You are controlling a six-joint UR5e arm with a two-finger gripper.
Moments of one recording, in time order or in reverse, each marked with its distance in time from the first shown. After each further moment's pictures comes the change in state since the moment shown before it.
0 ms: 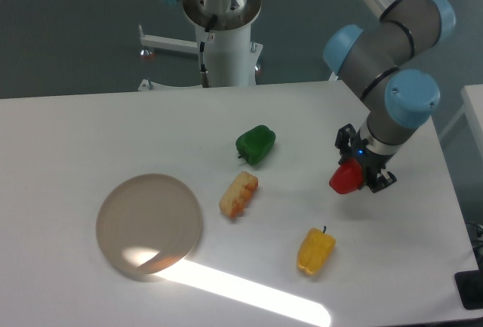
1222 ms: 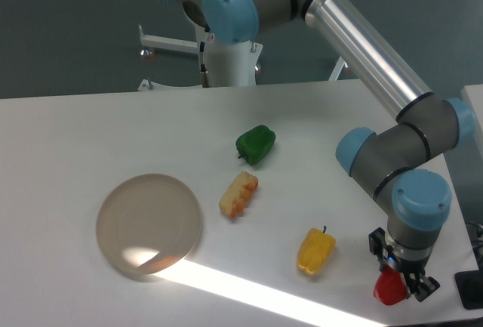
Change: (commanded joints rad) arm -0.103 -0.431 0.681 0.078 0.054 -0.100
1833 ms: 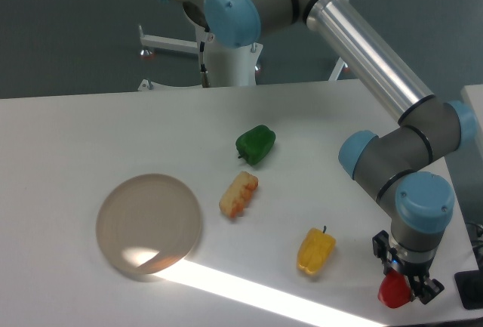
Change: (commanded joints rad) arm 0.011 -0.116 0.151 0.014 0.011 -0.002
